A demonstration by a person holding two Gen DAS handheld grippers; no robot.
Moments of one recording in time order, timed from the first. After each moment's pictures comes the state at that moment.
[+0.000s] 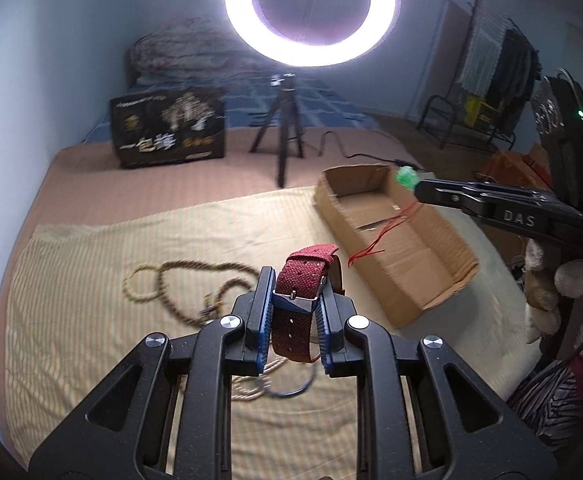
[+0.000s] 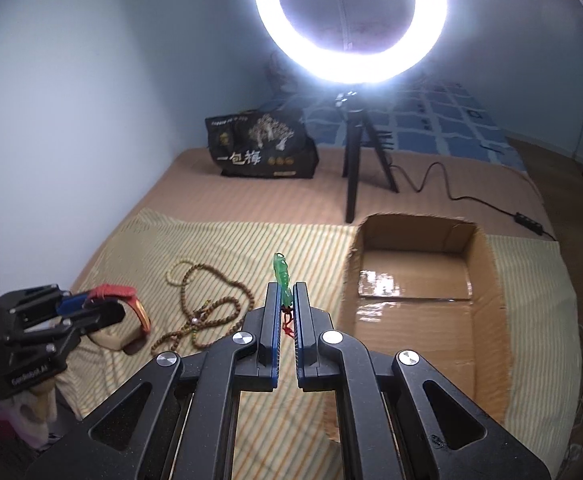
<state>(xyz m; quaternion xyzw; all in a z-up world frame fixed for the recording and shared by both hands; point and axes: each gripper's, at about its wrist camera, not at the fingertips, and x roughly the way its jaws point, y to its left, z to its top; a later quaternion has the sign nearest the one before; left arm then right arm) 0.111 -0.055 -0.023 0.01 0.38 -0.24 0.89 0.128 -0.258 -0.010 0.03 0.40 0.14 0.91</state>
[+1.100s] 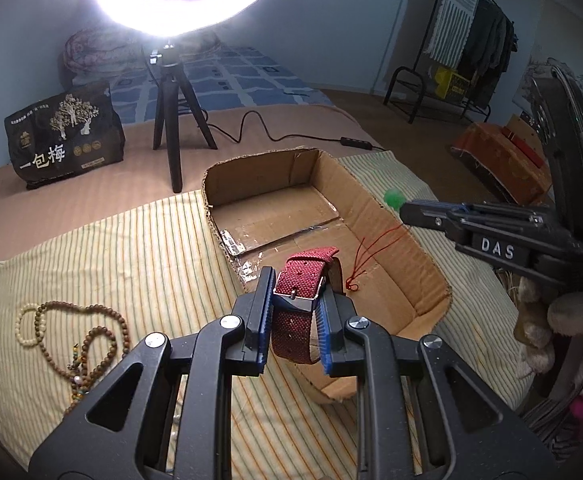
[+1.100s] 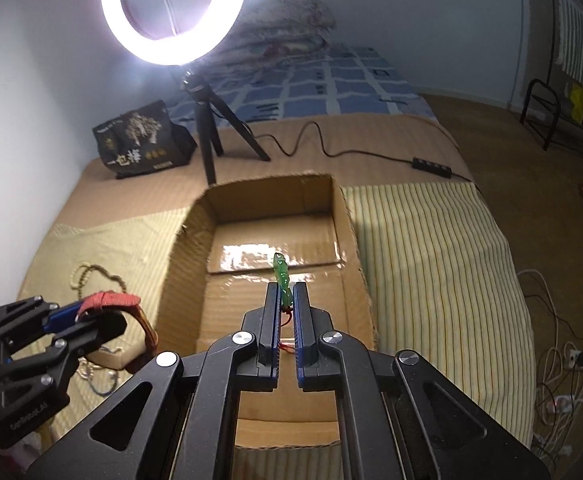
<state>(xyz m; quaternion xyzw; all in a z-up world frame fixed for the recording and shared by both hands) 0.154 -0.205 -0.070 0.03 0.40 -0.29 0.87 0.135 -0.381 -0.048 0.06 0.44 0.01 0.90</state>
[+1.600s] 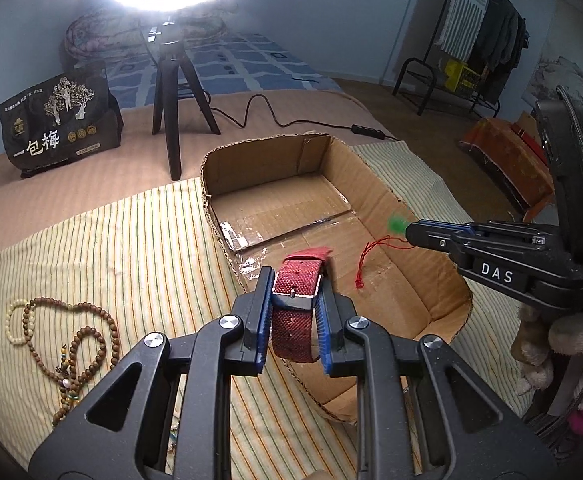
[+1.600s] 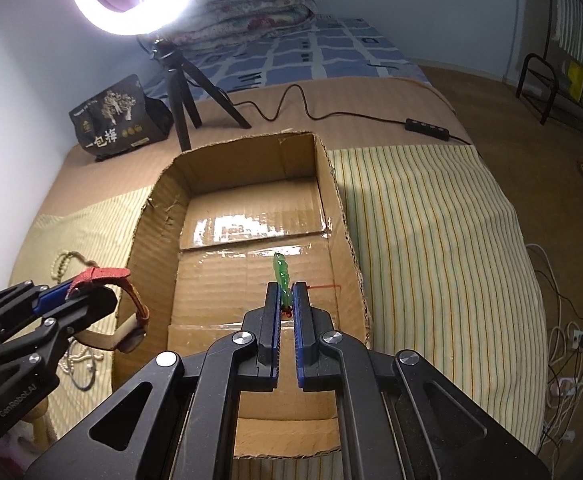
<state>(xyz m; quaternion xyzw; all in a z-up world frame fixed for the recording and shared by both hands) 0.171 -0.214 -0.086 0.03 0.43 -0.27 0.86 0.144 -0.391 -0.079 0.07 0.48 0.00 0.87</state>
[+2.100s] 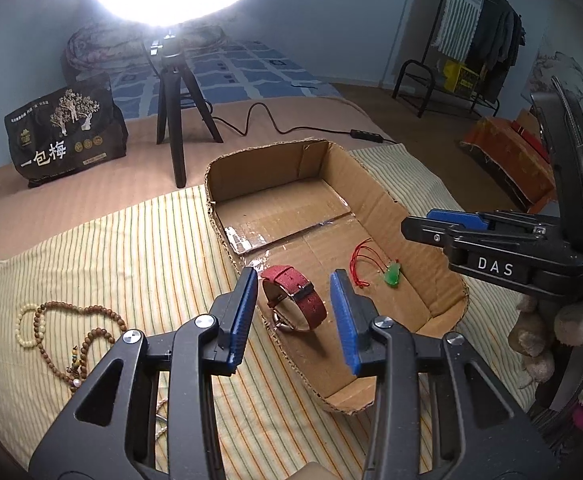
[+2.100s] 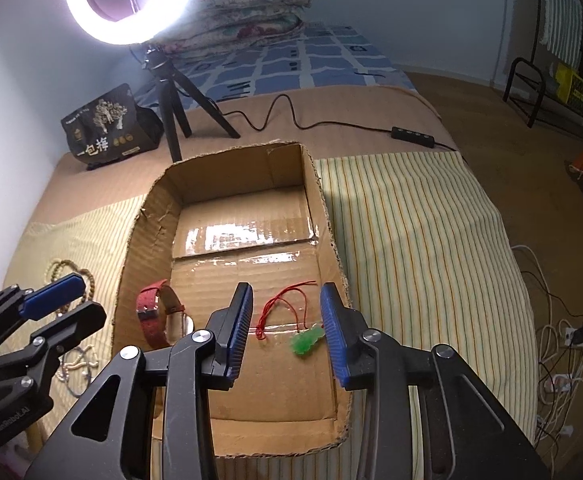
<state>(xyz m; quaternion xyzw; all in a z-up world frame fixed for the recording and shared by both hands) 0.160 -0.209 -0.078 0.05 0.41 -0.27 0.87 0.141 -0.390 -0.070 0.06 0.47 -0.02 0.88</state>
